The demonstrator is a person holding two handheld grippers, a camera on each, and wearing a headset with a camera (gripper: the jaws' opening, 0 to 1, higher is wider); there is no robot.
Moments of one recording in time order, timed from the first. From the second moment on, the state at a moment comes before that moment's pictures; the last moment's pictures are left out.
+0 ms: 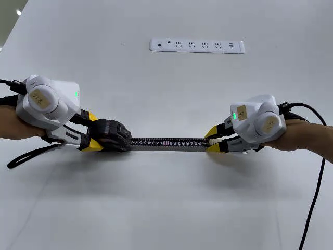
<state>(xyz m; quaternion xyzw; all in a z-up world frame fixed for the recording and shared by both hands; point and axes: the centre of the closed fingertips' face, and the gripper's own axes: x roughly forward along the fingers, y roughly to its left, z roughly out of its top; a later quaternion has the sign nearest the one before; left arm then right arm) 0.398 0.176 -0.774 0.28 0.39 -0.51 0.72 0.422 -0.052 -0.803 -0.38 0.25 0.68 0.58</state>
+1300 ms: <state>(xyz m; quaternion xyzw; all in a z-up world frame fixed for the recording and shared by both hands) 0.396 0.177 -0.774 0.29 0.40 -0.51 0.70 0.427 -0.098 -0.804 -0.40 0.27 0.66 0.58</state>
